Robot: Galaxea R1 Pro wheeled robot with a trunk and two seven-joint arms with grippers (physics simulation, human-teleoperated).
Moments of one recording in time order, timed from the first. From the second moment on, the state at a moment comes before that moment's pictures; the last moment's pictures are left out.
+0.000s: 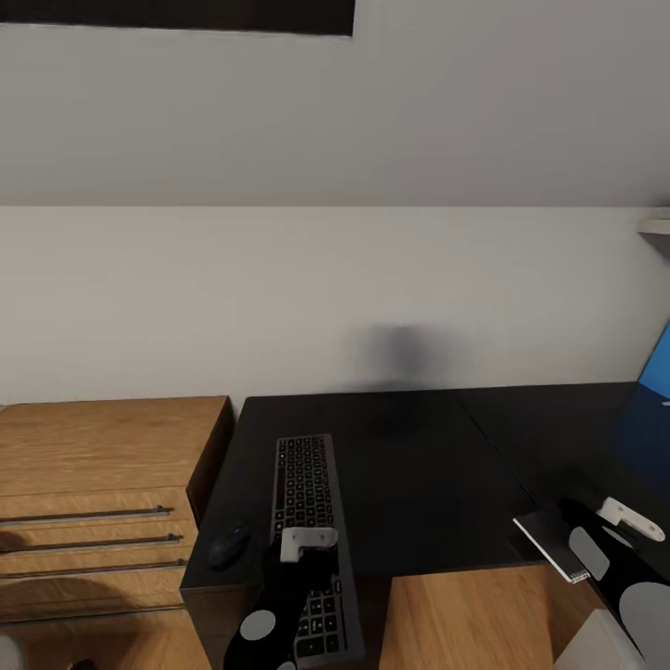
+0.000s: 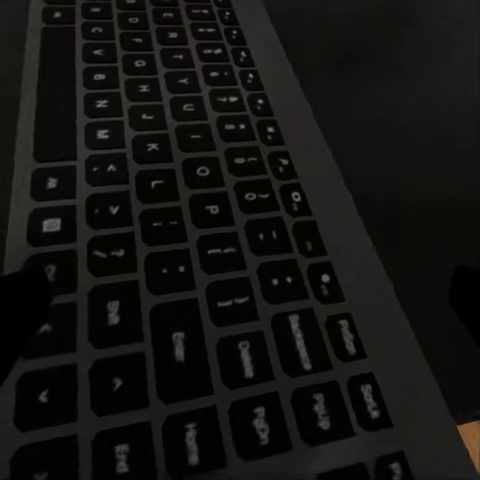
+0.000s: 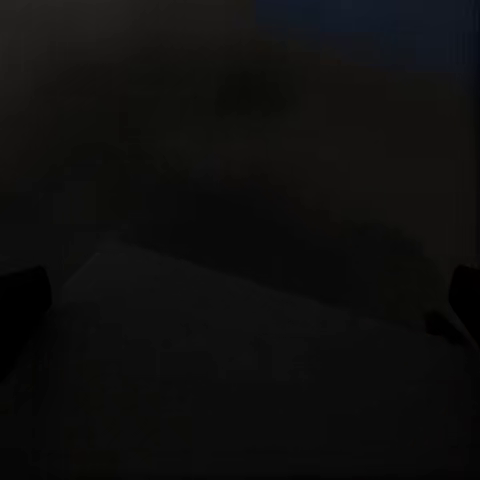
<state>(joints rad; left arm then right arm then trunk) -0.15 -0.03 -0.66 -1.51 0.43 0.40 0.62 -0.71 -0.34 -0.15 -0.32 -0.50 -0.09 -0.30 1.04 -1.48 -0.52</state>
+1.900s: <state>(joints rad) -0.15 -0.03 -0.66 -1.51 0.43 0.40 0.62 -0.71 -0.34 -0.16 -0.32 -0.50 -0.09 -0.30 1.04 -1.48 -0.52</state>
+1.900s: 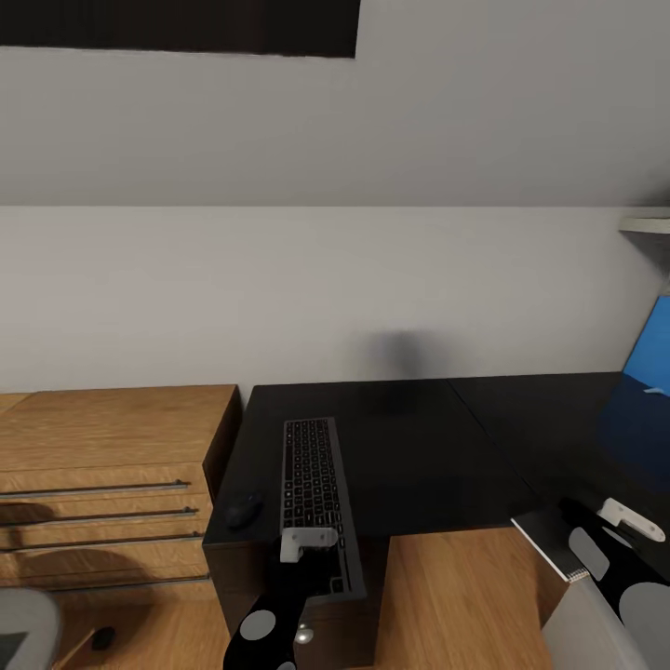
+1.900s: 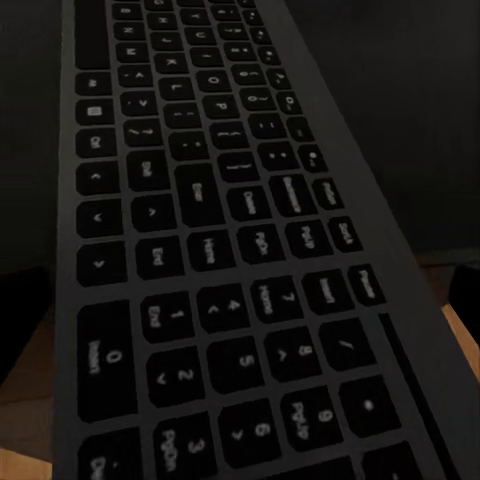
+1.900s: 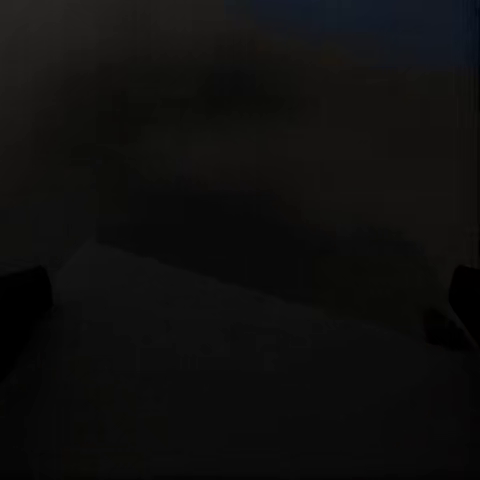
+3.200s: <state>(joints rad) -0.15 -0.03 -0.66 -1.51 0.43 0.40 0.62 -0.71 -0.34 -0.16 -0.32 -0.51 -0.10 -0.30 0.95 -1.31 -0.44</state>
